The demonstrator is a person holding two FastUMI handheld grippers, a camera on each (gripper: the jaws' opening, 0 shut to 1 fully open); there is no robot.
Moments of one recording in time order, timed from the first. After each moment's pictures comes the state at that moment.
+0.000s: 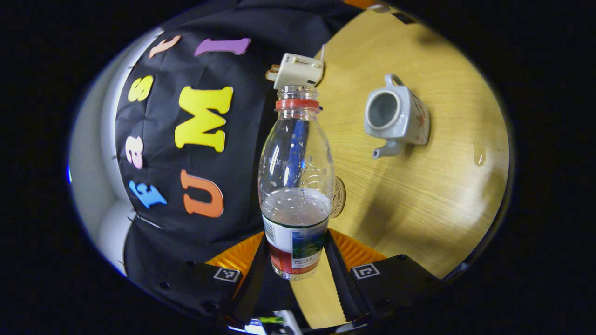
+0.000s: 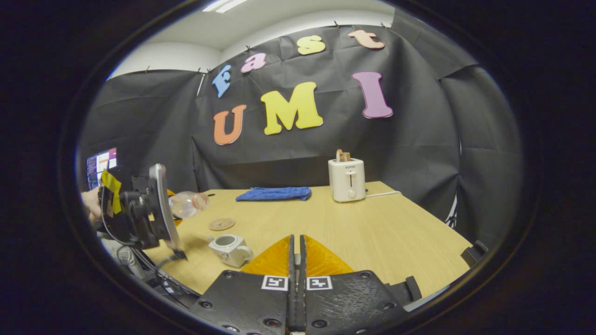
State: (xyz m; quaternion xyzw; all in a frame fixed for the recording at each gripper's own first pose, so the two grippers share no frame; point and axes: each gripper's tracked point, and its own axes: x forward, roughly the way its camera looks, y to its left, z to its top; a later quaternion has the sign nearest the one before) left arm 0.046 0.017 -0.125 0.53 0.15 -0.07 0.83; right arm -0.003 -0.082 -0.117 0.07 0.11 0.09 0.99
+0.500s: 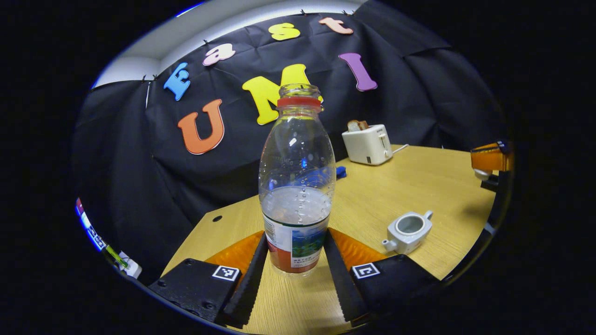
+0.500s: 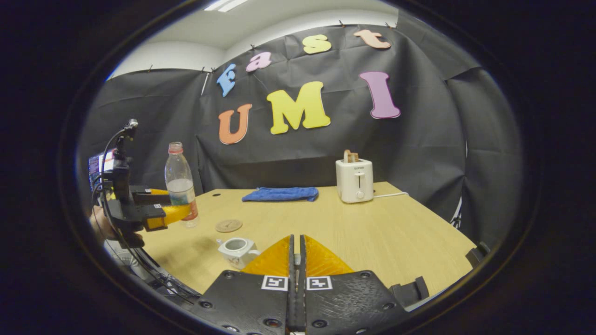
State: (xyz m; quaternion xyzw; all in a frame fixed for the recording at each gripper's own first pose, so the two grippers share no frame) left arm 0.070 0.004 -0.085 0.12 0.09 -0.11 0.98; right arm -0.001 -0.061 -0.113 0.07 0.12 0.10 0.99
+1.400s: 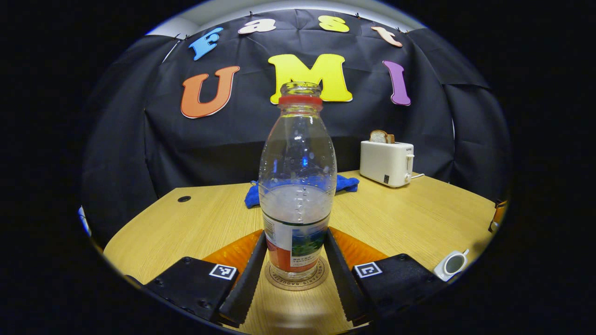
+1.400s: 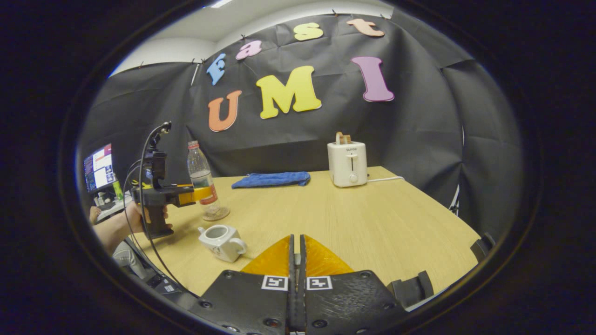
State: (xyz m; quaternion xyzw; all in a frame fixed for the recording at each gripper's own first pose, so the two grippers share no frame) left arm 0.185 -0.003 -0.144 0.00 0.13 -0.12 0.99; right arm 0.018 -0.079 -0.148 0.07 0.16 0.08 0.98
